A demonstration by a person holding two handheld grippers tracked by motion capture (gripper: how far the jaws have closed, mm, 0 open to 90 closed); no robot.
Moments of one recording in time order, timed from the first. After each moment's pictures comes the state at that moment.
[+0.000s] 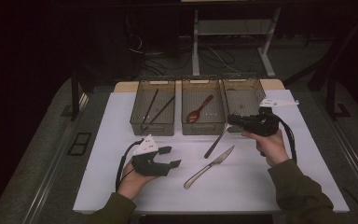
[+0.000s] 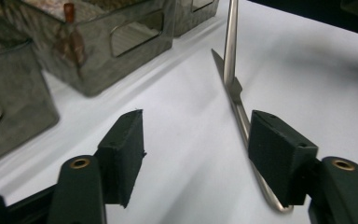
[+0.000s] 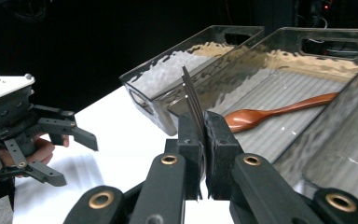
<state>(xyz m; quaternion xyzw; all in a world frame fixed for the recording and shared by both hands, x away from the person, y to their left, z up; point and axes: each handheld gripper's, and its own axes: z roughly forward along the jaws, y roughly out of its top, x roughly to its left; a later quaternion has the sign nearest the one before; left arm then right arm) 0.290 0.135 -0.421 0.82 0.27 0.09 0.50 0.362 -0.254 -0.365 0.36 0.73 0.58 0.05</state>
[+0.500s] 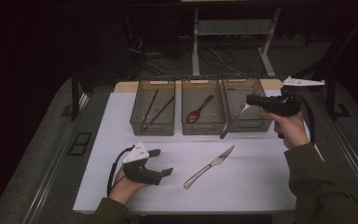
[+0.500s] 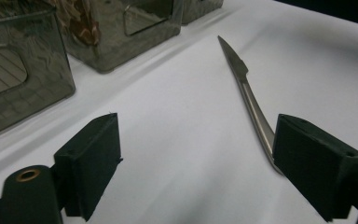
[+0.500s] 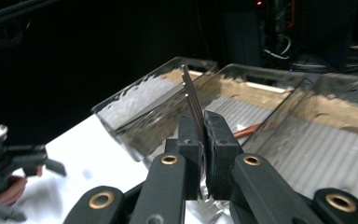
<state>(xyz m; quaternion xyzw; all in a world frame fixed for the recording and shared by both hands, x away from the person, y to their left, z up) 0.279 0.155 -0.434 0.81 0.28 0.10 0.50 0.392 -0.304 -0.323 0.39 0.71 0.58 0.08</state>
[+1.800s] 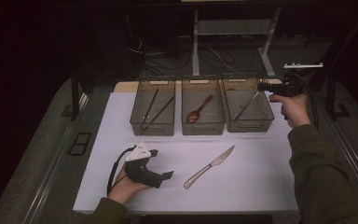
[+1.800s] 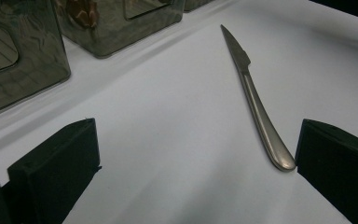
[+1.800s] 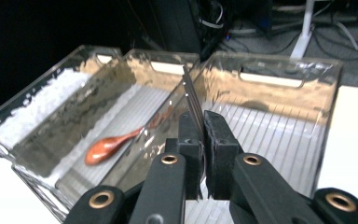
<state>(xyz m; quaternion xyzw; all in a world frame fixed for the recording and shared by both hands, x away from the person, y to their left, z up) 0.280 0.152 -0.434 0.82 0.29 0.08 0.49 0.470 -0.342 -0.338 0.50 0.71 0.49 0.11</state>
